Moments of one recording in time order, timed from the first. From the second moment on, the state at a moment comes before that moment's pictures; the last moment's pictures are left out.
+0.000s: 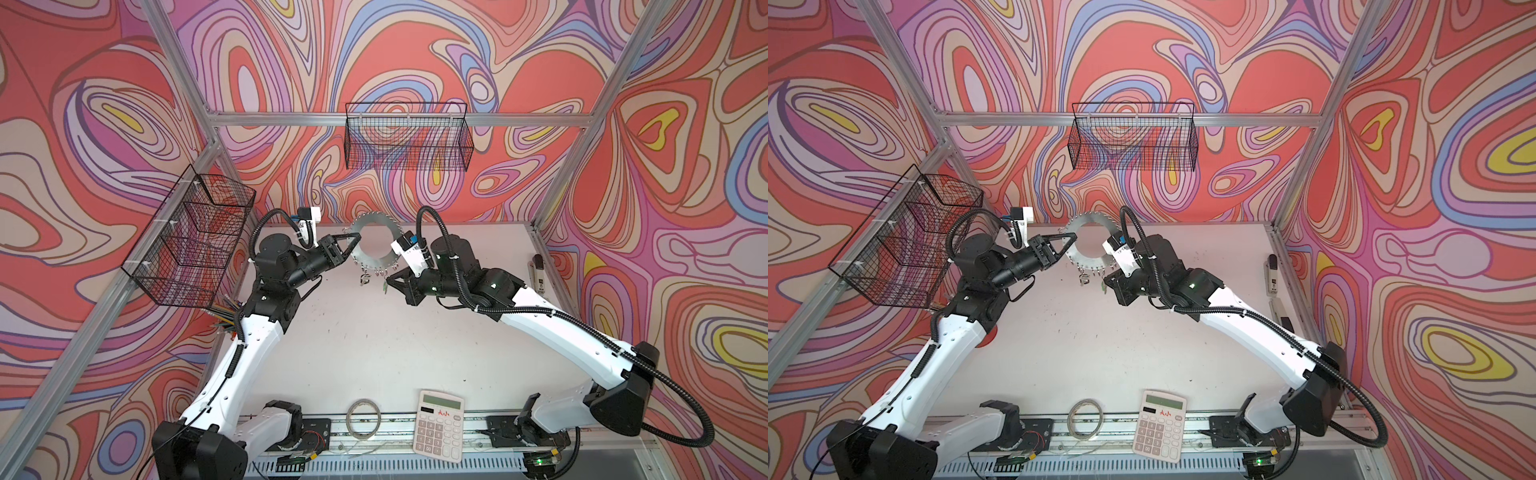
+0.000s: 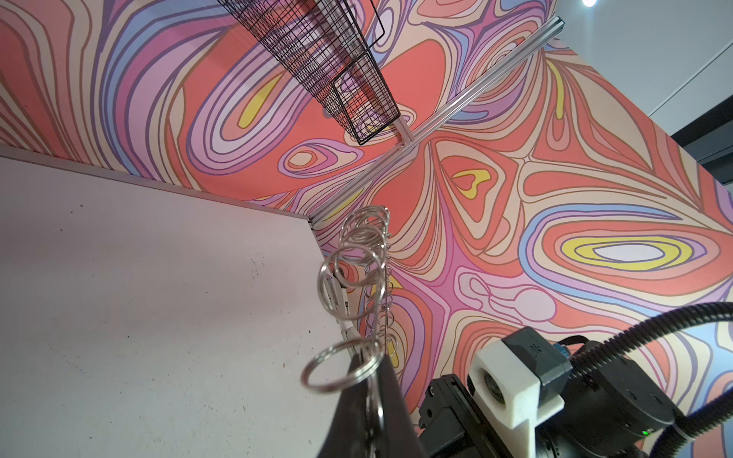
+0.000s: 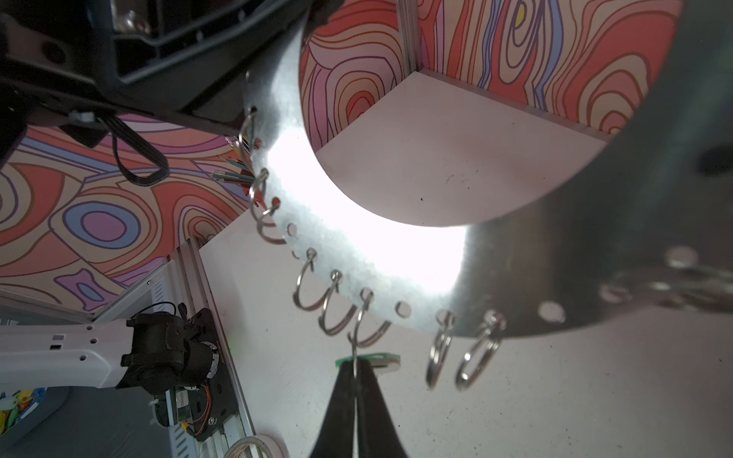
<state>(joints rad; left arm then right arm) -0.19 1.12 1.03 0.09 0.68 -0.92 0.81 1.44 1.43 -0.49 -0.26 0.17</state>
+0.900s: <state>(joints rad) -0.19 1.12 1.03 0.08 0.67 -0.92 0.81 1.44 1.43 -0.49 -0.25 0.20</state>
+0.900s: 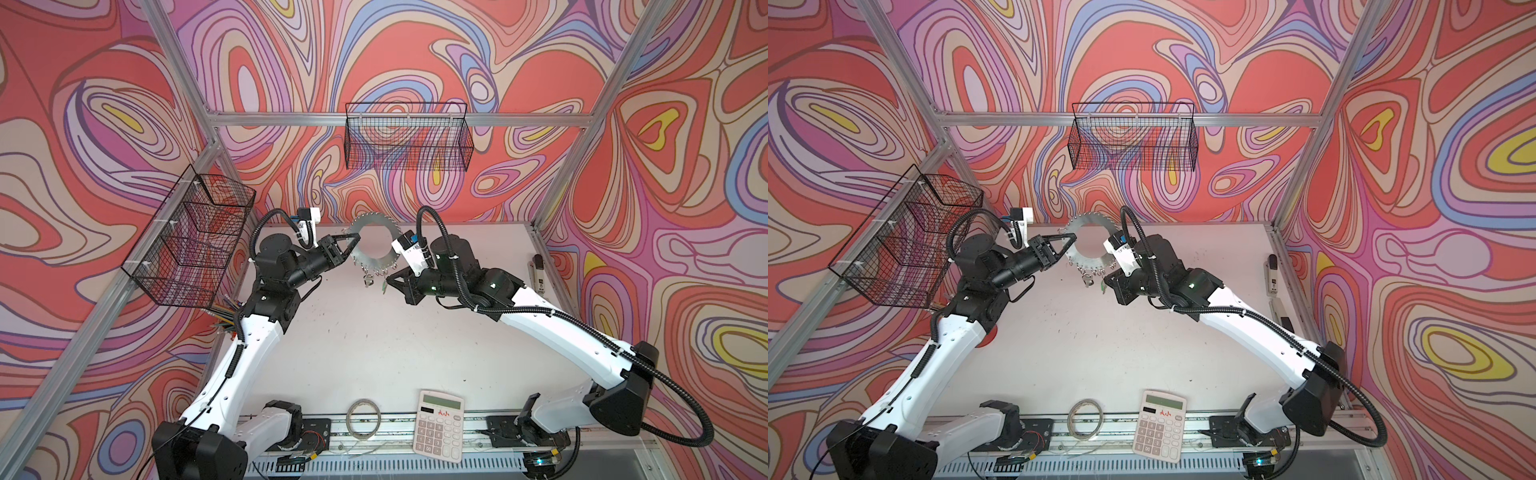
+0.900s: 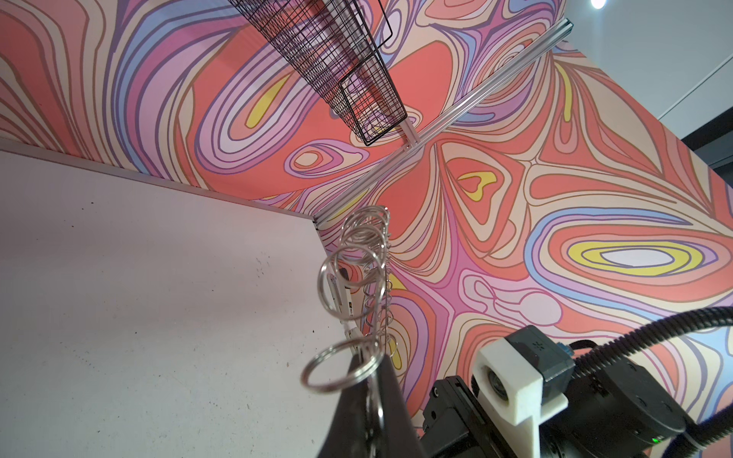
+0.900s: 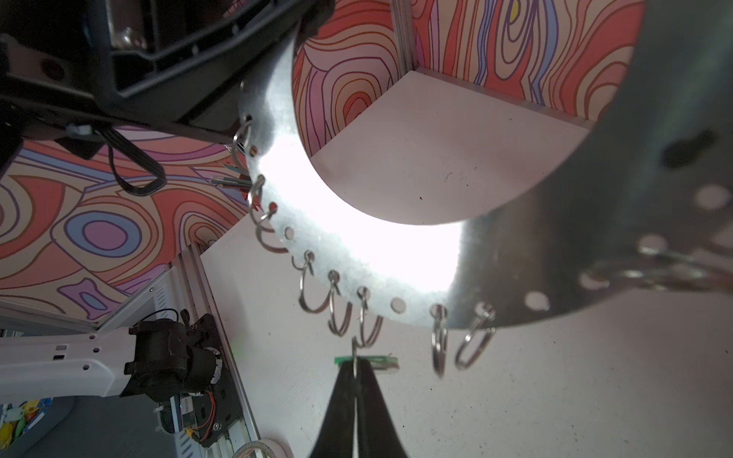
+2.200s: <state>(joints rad) -0.19 1.12 1.03 0.08 0.67 -0.92 0.81 1.40 1.43 -0.46 -0.24 0.18</state>
